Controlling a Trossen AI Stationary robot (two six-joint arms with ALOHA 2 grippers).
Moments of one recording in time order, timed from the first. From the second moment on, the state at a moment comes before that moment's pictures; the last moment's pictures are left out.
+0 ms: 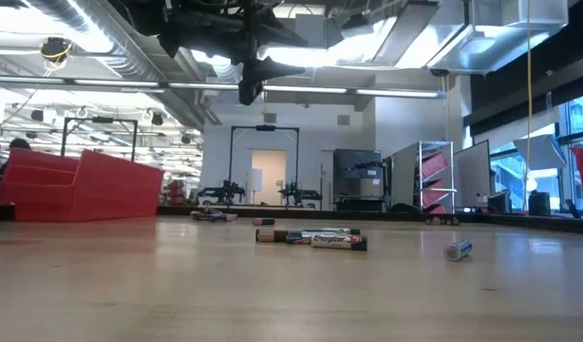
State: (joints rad) left arm 0.28 1.44 0.94 0.22 0.36 -0.57; right arm 0.94 1.18 0.86 -0.98 -0.18 1.23
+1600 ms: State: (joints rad) left arm 0.28 1.44 0.94 0.21 0.34 -0.49; right arm 0.94 1.33 0.97 -1.05 -0.20 1.20
